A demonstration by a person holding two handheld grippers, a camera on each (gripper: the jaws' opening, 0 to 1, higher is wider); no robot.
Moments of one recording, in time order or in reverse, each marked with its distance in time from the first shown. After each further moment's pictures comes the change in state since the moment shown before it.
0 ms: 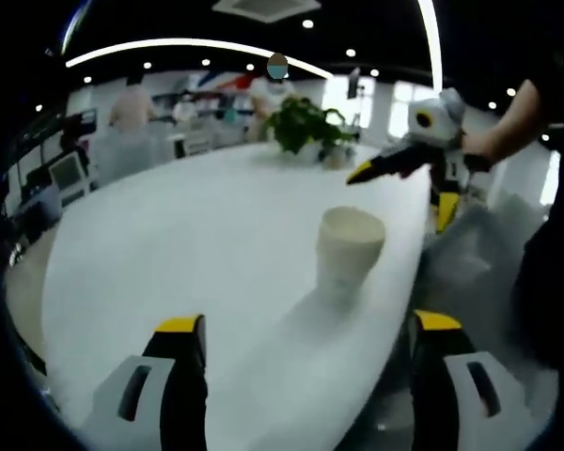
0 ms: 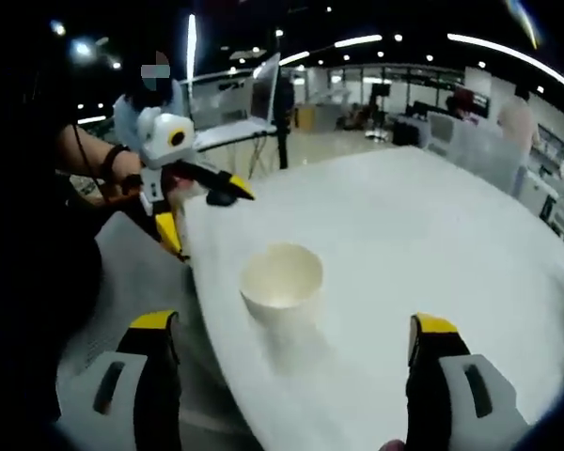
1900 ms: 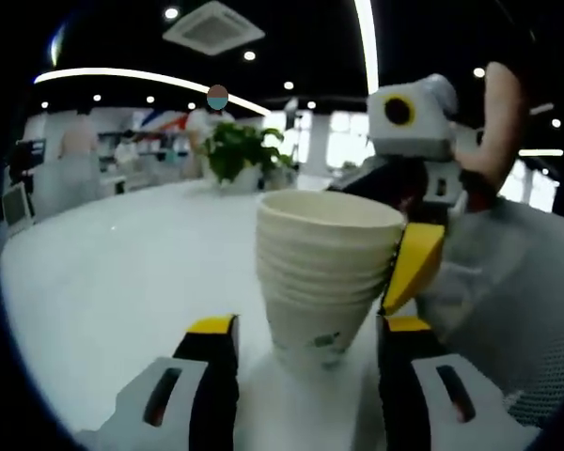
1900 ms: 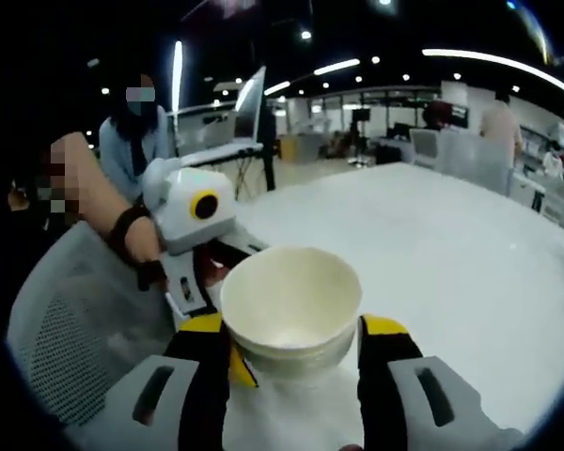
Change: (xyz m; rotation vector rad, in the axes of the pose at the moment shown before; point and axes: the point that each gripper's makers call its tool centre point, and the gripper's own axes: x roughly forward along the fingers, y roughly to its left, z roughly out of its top) left arm 0.117 -0.038 0.004 0.115 -0.193 -0.273; right arm 0.064 0.009 0.003 0.055 -0.167 -0.053
